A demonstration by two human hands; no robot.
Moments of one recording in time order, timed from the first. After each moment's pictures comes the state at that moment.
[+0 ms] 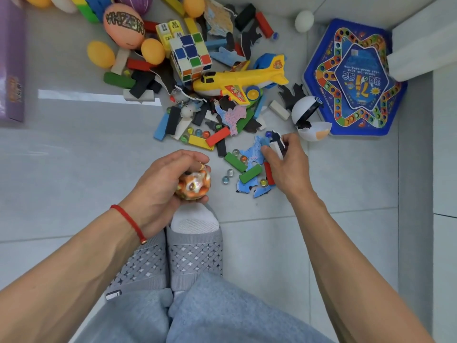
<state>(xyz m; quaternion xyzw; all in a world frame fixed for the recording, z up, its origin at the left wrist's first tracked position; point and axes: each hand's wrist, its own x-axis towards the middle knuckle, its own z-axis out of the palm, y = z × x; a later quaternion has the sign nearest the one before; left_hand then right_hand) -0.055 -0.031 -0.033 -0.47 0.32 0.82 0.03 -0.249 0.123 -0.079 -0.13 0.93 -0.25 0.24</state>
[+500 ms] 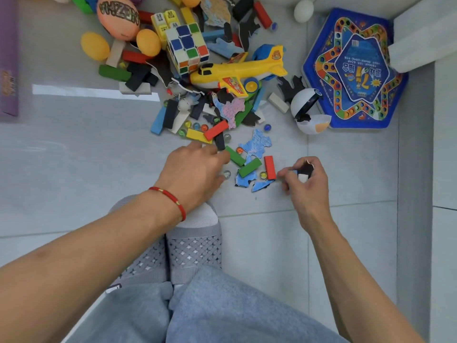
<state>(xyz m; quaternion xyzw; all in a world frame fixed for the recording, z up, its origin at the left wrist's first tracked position) -0.084 -0.016 -0.057 -0.17 0.96 0.23 0.08 -0.224 0.180 -0.059 0.01 0.88 -0.39 0.27</state>
